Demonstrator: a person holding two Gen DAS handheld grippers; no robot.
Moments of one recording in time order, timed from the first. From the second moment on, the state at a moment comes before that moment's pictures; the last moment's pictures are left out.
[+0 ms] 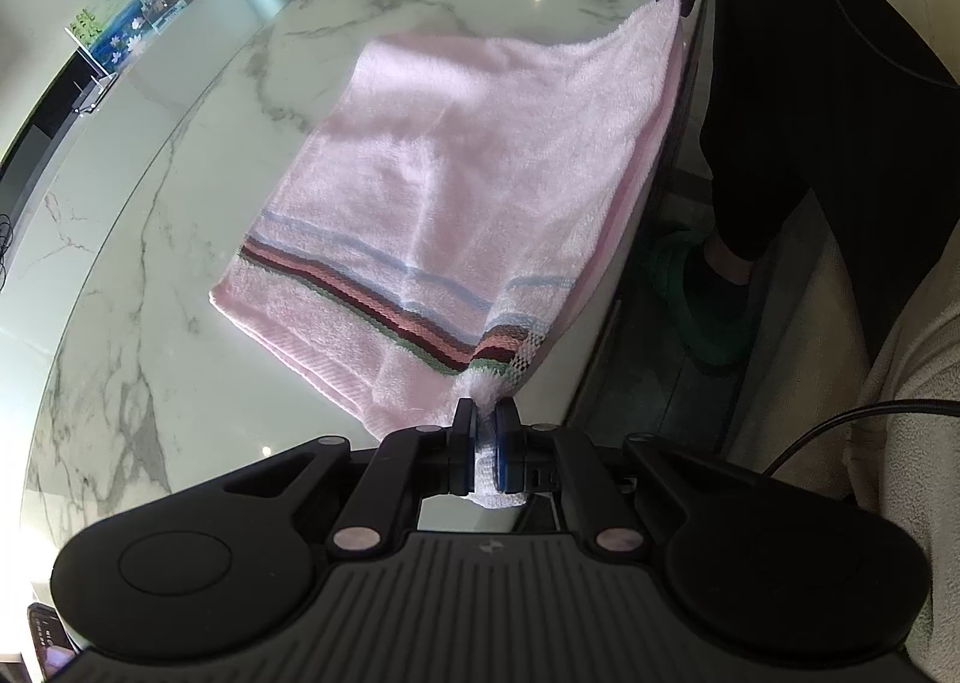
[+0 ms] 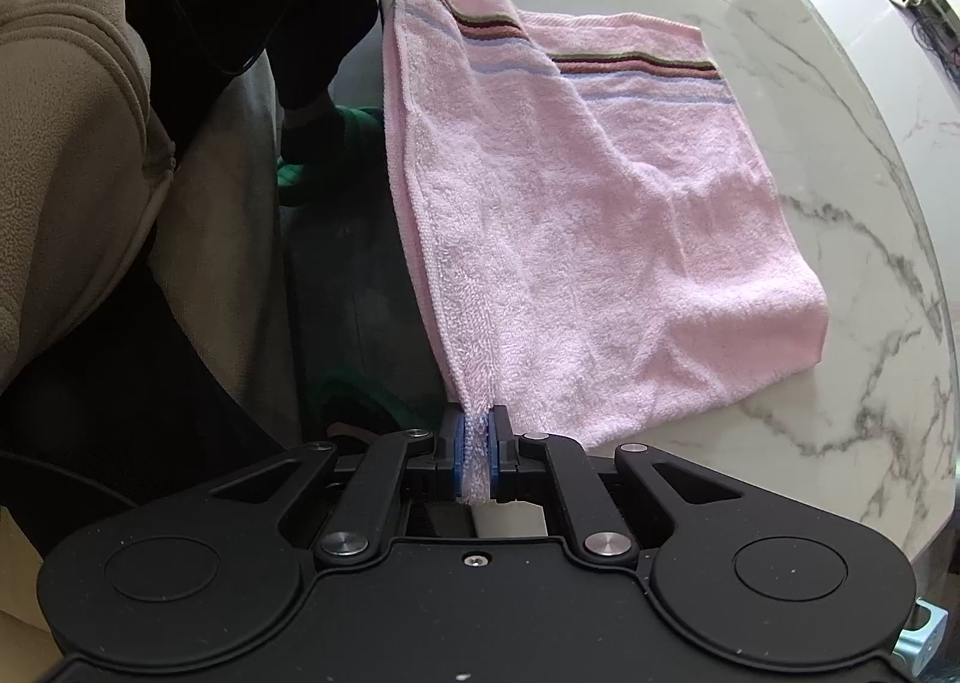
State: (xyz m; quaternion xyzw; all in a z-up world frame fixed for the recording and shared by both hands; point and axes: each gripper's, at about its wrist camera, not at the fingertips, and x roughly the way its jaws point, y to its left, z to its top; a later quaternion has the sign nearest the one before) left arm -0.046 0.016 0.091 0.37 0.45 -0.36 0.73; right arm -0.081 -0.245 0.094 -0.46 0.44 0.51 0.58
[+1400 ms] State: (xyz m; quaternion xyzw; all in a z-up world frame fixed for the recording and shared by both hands) left arm 0.158 0.009 0.082 0.33 0.50 -0.40 0.69; right arm 0.155 -0.225 0.071 -0.40 0.52 0.51 0.56
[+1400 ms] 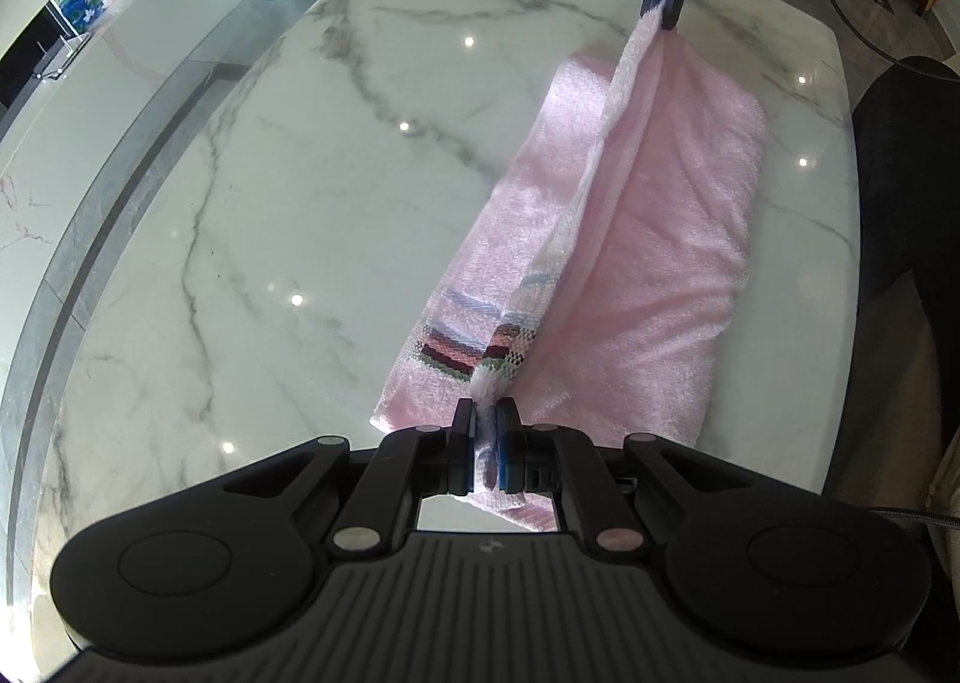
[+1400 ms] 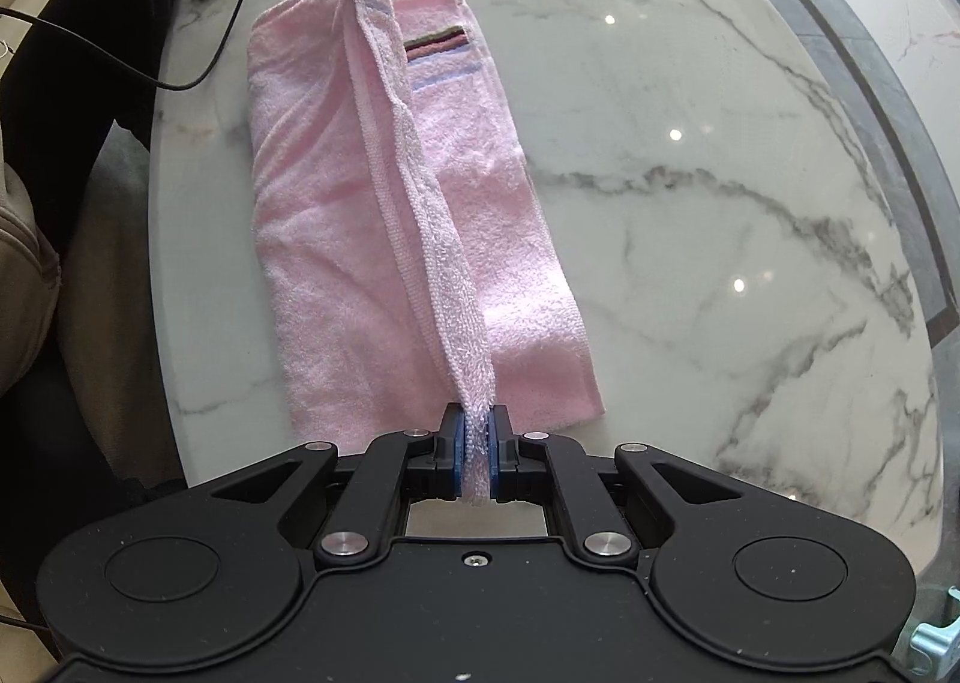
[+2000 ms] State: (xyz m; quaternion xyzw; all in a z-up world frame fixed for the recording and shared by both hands) left arm 0.204 0.020 0.038 0.30 0.54 -0.39 0.68; right arm 0.208 -0.232 0.033 -0.36 0.55 0.49 0.57
